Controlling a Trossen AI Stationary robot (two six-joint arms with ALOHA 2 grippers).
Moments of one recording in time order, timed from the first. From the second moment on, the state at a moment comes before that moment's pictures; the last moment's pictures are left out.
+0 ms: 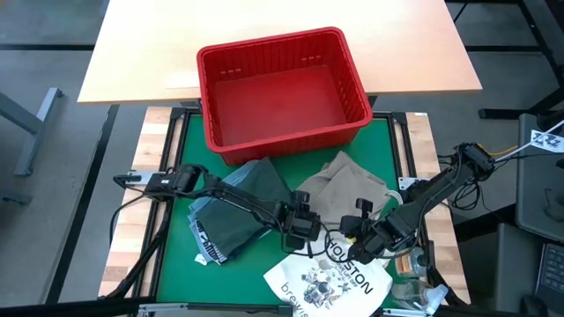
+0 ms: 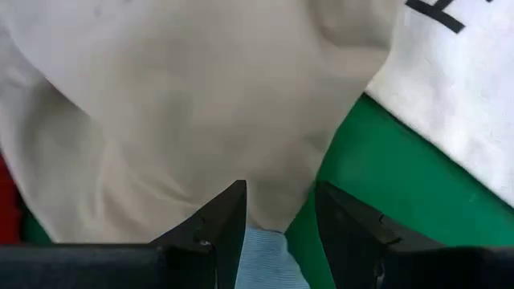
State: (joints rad) left arm -0.26 2.26 1.79 -0.64 -0.46 0.01; right arm 0.67 1.46 1.02 -0.87 0.38 0.81
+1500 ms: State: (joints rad) left arm -0.15 2.18 1.89 -0.54 -0.54 0.32; right arm 0.67 1.46 1.18 -1.00 0.46 0.83
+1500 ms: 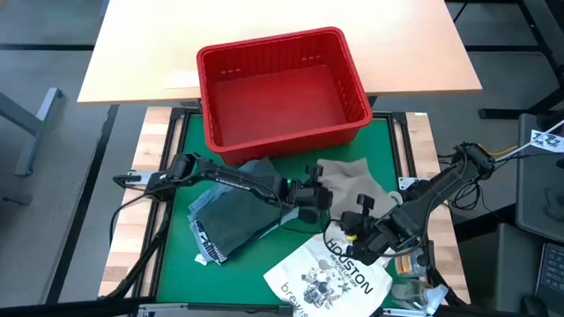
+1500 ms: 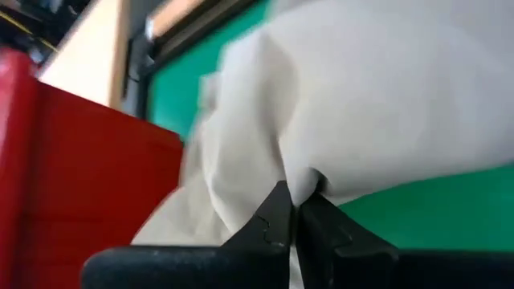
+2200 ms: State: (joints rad) left arm -0.17 2.17 2.22 -1.37 -0.80 0.13; right arm 0.51 1.51 1.20 -0.64 0.76 0.50
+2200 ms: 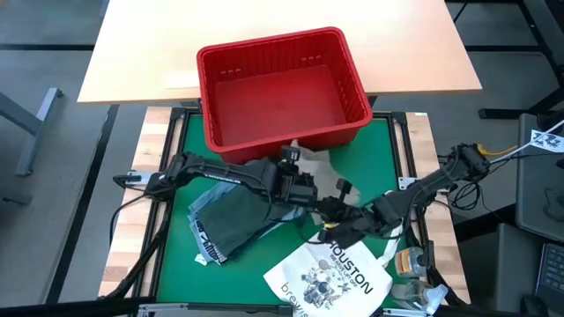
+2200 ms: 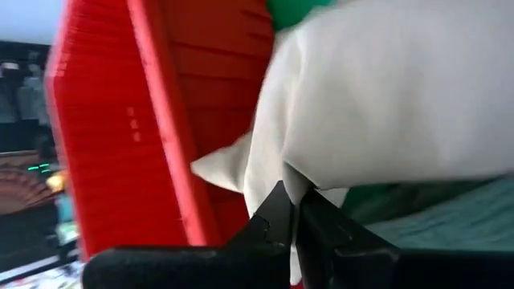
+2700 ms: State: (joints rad) left arm -0.23 2.04 2.22 -1.57 -0.96 -0.08; right arm 0.40 1.53 1.20 -0.25 0.76 0.11
